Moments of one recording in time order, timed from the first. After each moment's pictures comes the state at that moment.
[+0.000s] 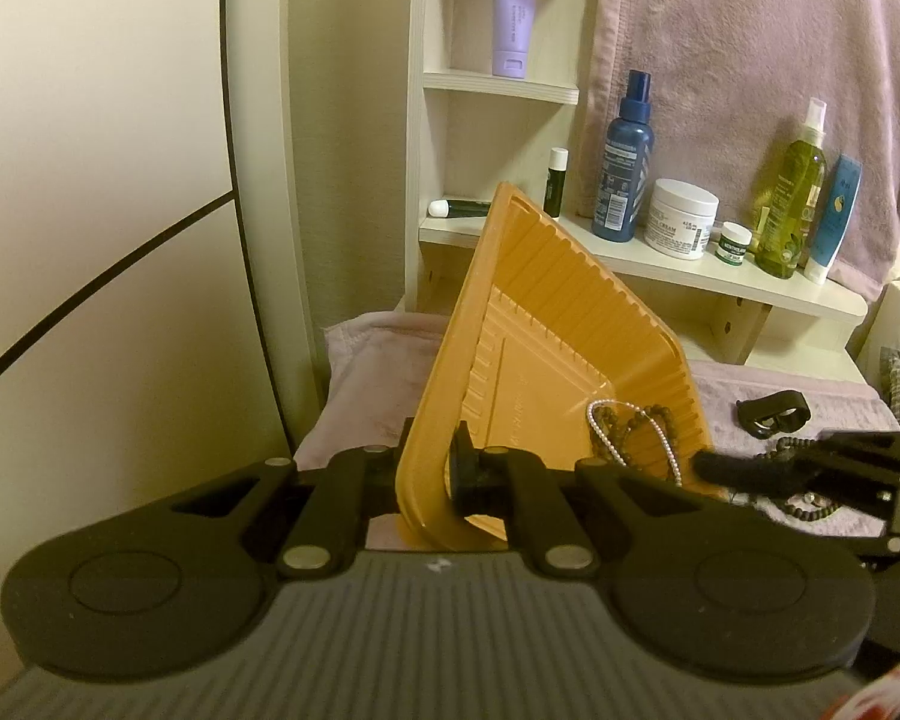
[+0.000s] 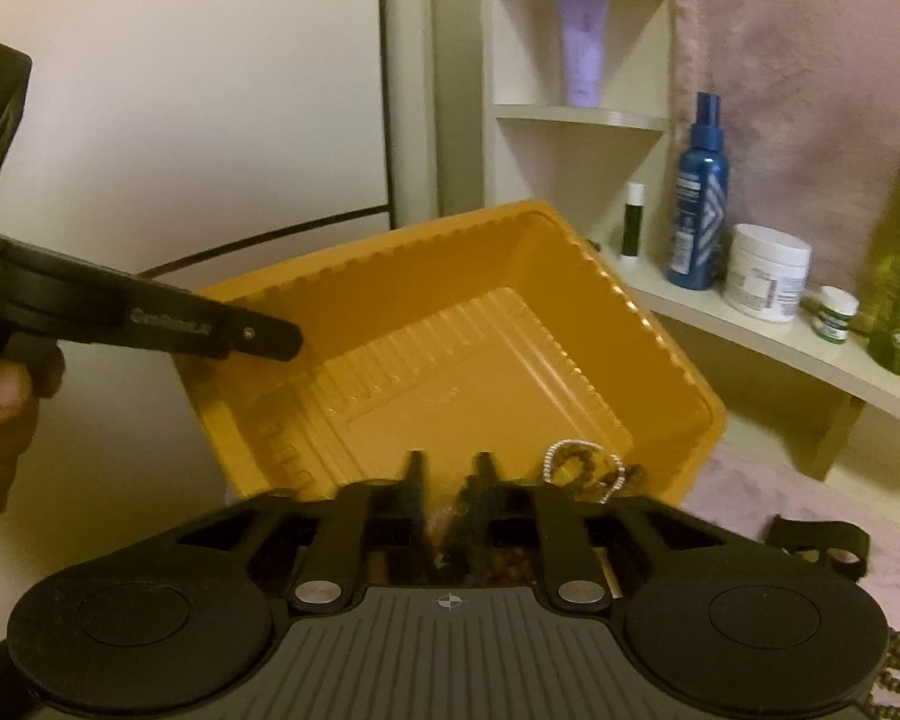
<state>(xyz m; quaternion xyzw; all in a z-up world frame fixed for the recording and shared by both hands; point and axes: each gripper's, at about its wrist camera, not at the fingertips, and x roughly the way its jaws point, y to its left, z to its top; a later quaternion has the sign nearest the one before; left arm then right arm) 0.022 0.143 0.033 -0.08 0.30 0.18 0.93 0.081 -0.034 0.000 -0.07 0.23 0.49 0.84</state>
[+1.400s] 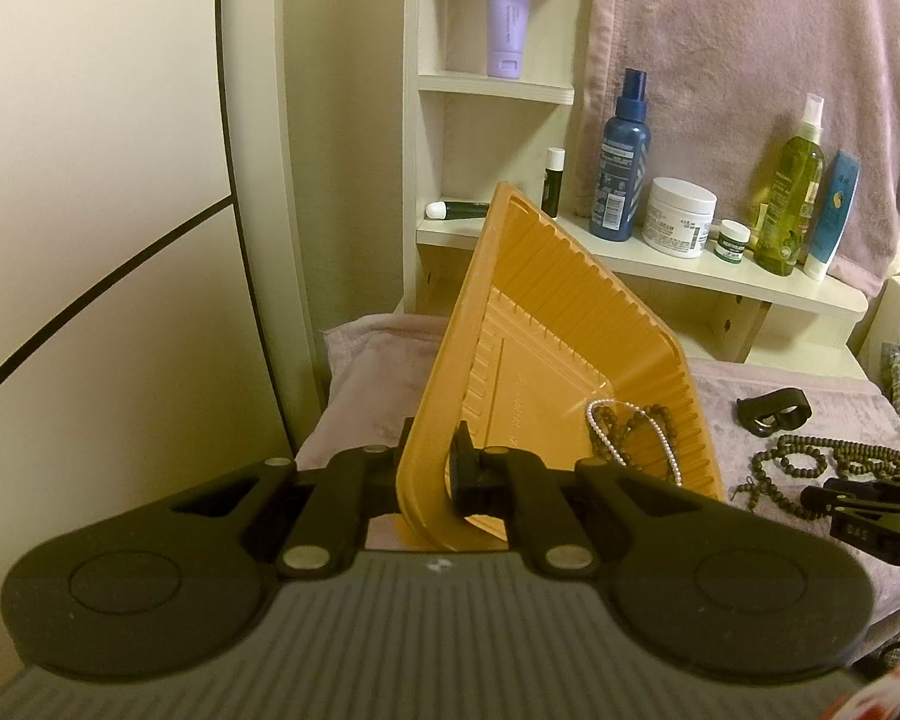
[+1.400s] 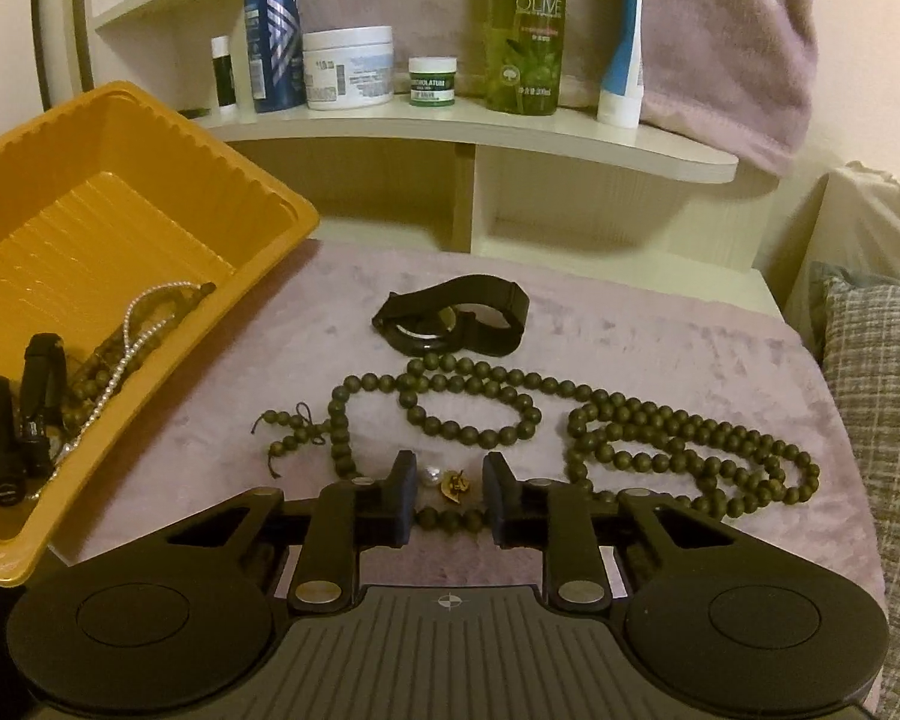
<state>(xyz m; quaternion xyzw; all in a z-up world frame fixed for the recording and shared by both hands) 0.023 0.142 0.034 -0.07 0.30 0.18 0.93 0.151 -0.134 -0.074 -0.05 0.36 0.24 0.90</state>
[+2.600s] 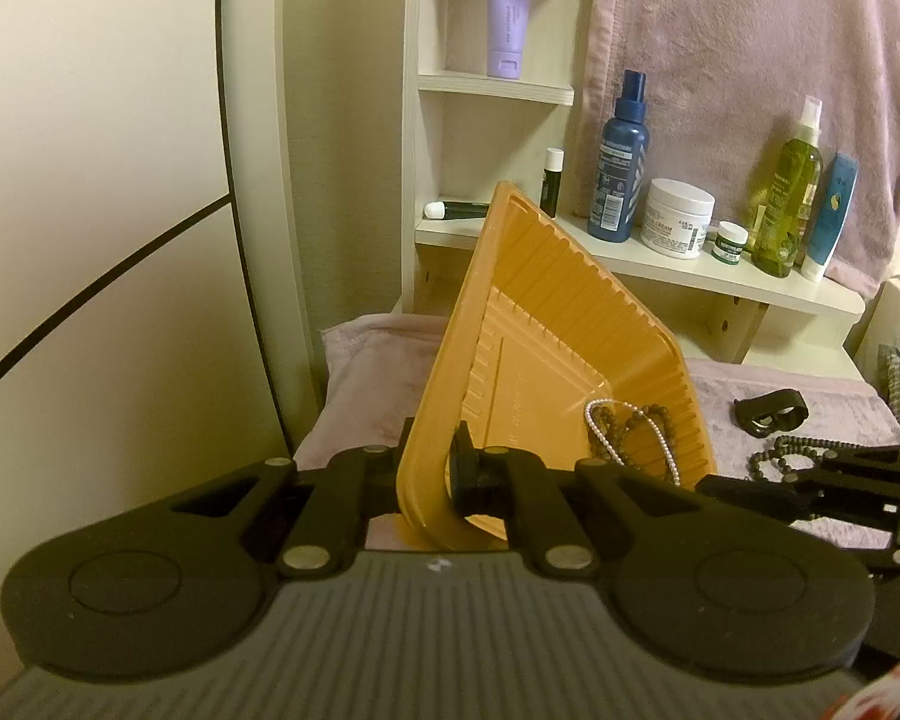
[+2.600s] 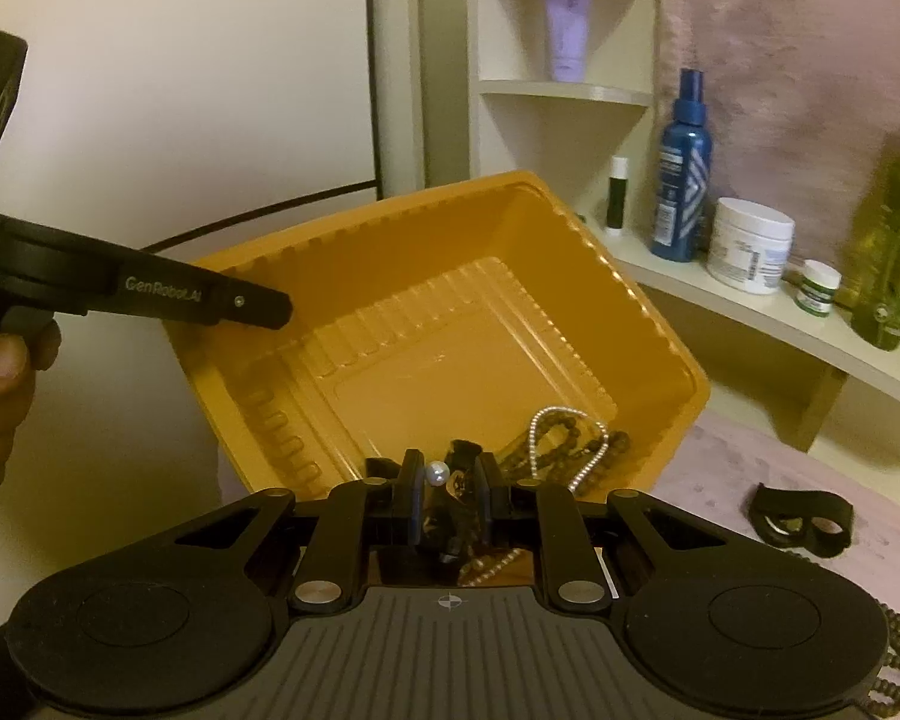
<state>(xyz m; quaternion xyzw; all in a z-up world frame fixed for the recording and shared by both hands) 0.023 0.142 0.033 -0.07 0.30 0.18 0.93 0.078 -0.038 -0.004 -0.09 0.25 0.49 0.83</state>
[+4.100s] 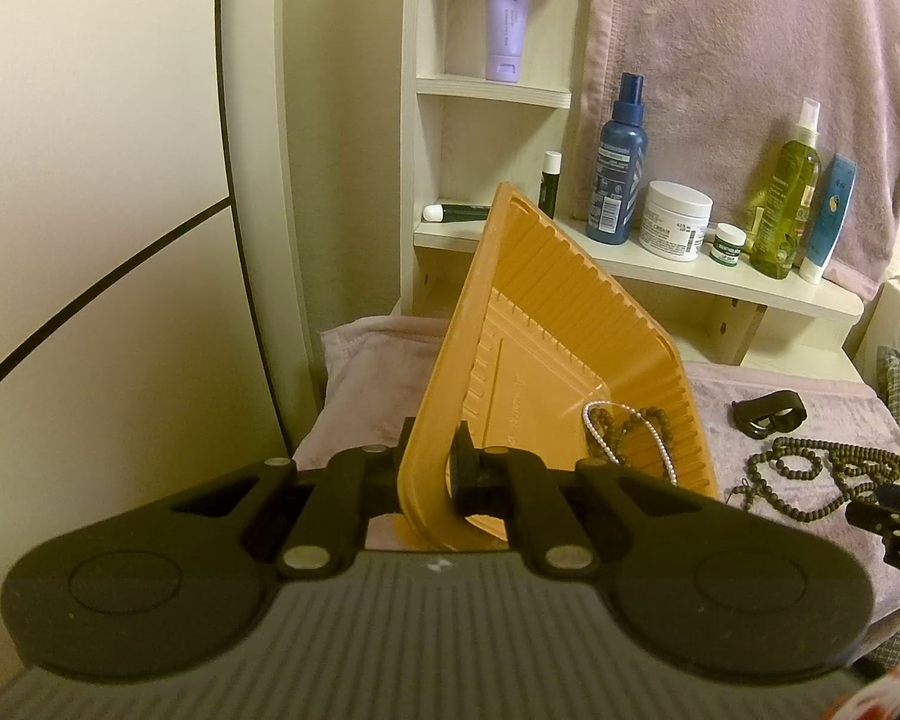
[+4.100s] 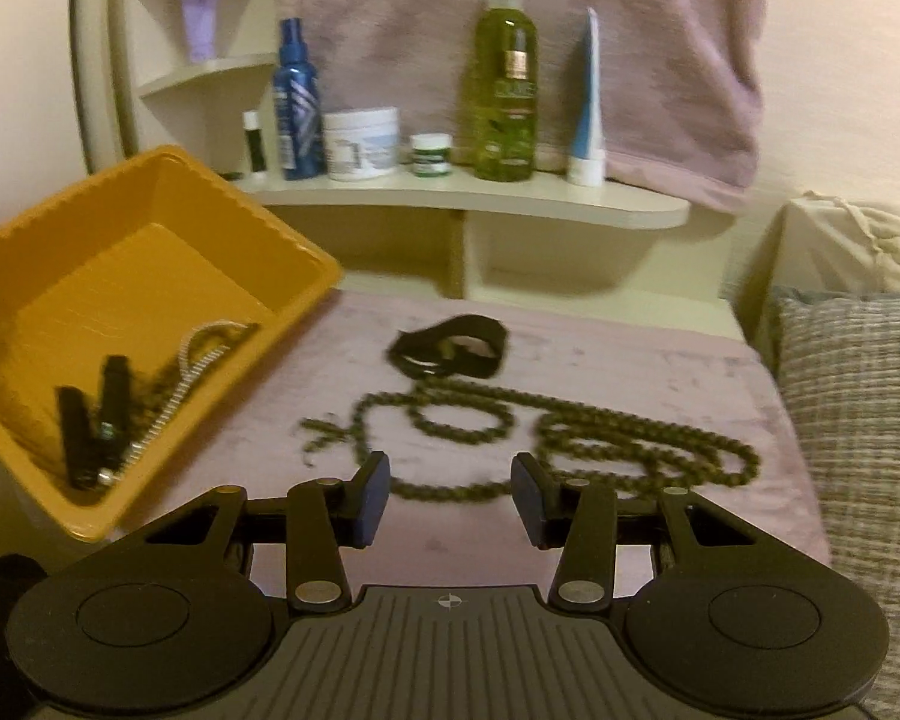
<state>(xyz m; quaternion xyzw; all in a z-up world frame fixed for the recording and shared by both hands) 0.022 0.141 0.035 -0.07 0.30 0.18 0.93 0.110 -0.179 -0.050 -0.02 0.31 0.26 0.92</state>
